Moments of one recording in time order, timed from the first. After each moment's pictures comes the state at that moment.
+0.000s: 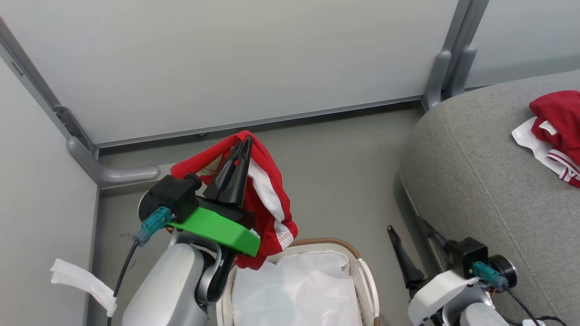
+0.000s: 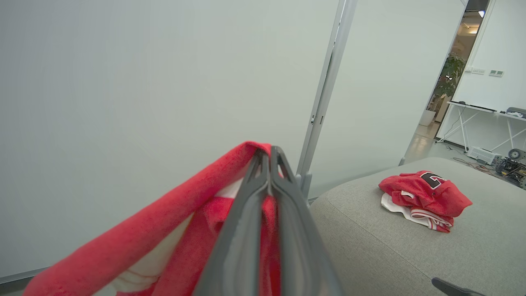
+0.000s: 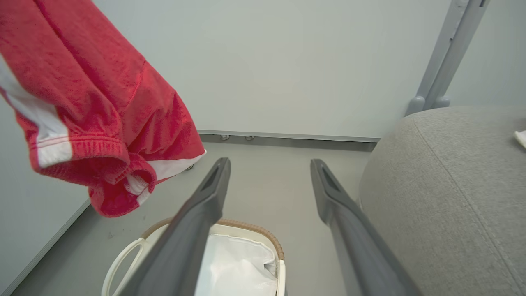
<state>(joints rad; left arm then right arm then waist) -0.39 0.11 -0.48 0.27 -0.52 -0.13 -0.26 -0.13 -0.09 0.20 0.37 0.19 0.13 -0.26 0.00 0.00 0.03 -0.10</state>
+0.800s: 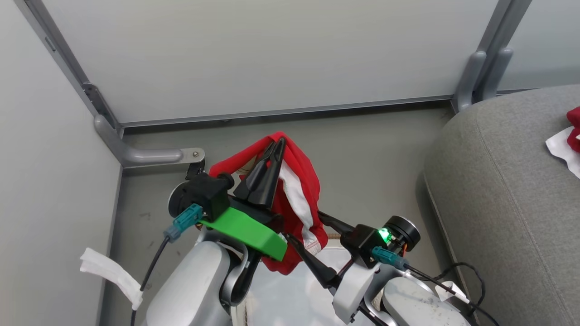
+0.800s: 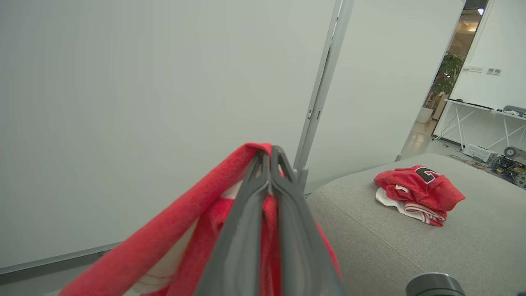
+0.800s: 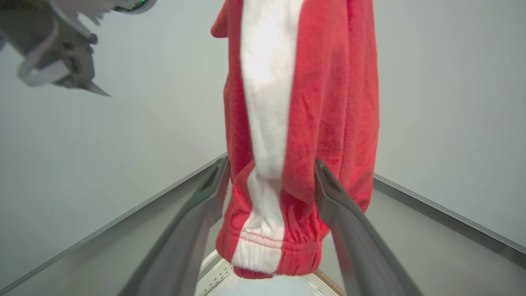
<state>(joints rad) -0.42 0.08 -0.56 0.28 -0.52 -0.13 -0.26 -0.40 -0.08 0.70 0.46 0.25 0.13 -0.26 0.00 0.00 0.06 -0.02</state>
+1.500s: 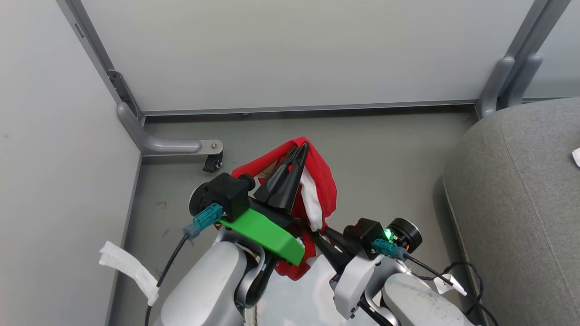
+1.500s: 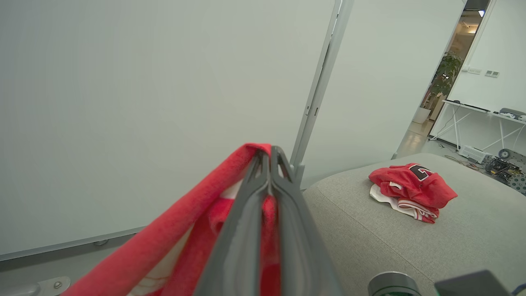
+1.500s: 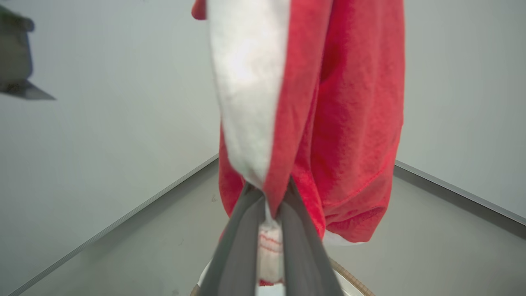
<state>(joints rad) -0.45 0.05 -0.64 0.30 -0.56 -0.13 -0.26 -0.44 -0.05 0.69 0.58 0.30 0.13 -0.26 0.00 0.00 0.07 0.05</state>
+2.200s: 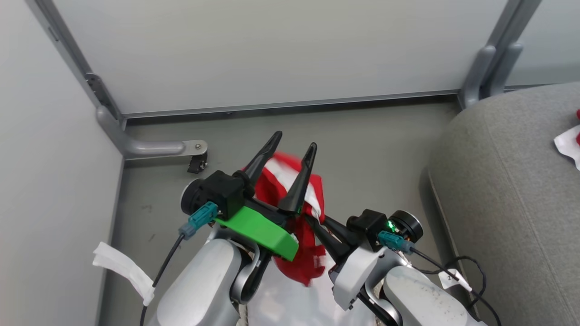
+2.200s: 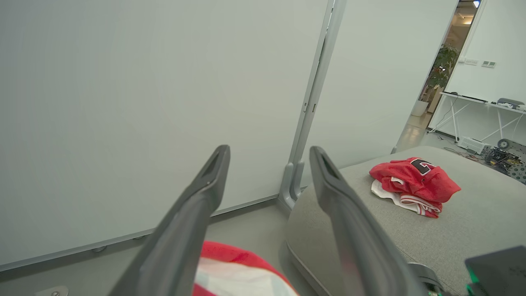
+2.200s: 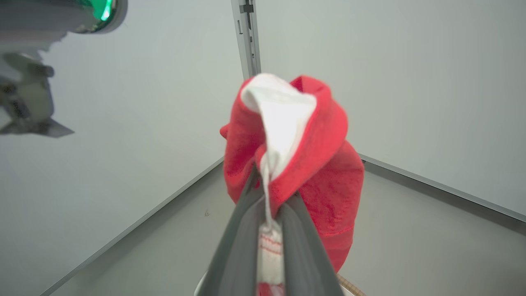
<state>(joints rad) -0.44 0.05 -0.61 0.30 -0.51 -0.13 -0.26 -0.44 -0.05 0.67 0.53 0.32 0.13 -0.26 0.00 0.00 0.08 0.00</state>
